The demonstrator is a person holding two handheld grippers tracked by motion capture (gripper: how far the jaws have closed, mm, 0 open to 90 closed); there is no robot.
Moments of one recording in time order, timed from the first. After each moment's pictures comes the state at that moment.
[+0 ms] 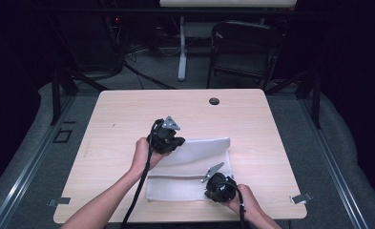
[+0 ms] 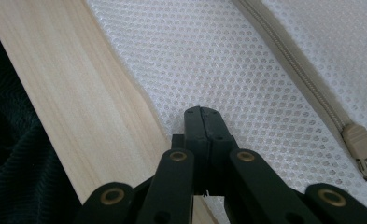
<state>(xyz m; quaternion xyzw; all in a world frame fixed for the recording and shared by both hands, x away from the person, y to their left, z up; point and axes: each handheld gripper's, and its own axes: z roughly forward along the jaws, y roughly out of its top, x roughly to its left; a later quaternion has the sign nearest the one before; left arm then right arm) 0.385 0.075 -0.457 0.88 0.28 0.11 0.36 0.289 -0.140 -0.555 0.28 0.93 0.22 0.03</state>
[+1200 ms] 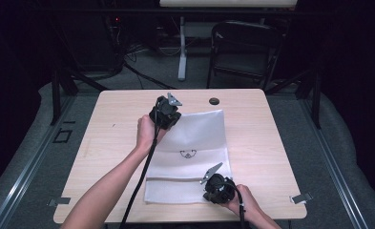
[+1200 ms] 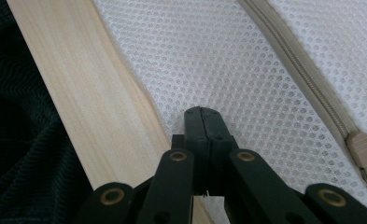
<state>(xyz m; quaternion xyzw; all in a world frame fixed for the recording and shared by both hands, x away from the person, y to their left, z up) 0.446 0.063 -0.436 0.86 0.33 0.22 0.31 0.288 -0.137 -0.555 0.27 0.94 0.22 0.01</state>
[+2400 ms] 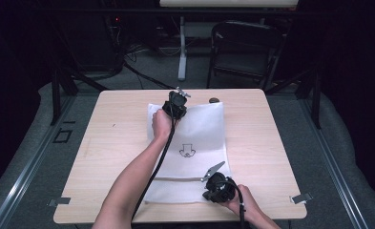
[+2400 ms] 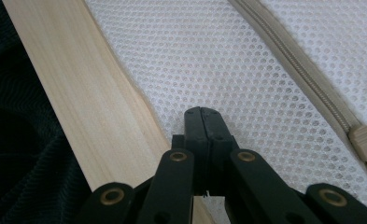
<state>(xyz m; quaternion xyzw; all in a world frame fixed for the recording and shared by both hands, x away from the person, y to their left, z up) 0.515 0.031 -0.482 0.84 0.40 0.23 0.29 0.289 -0.139 -0.559 0.30 0.92 0.25 0.00</state>
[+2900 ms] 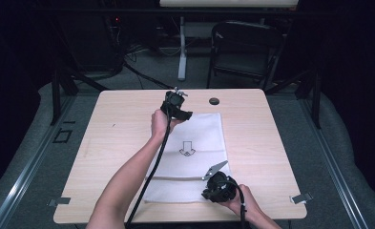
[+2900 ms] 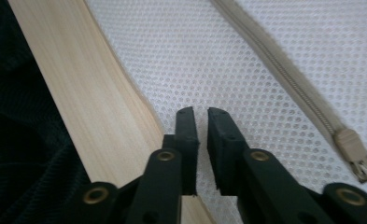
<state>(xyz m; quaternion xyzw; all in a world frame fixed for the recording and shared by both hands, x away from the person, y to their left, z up) 0.514 0.044 -0.480 0.84 0.39 0.16 0.33 0.289 -0.143 -0.552 0.30 0.92 0.27 0.01</state>
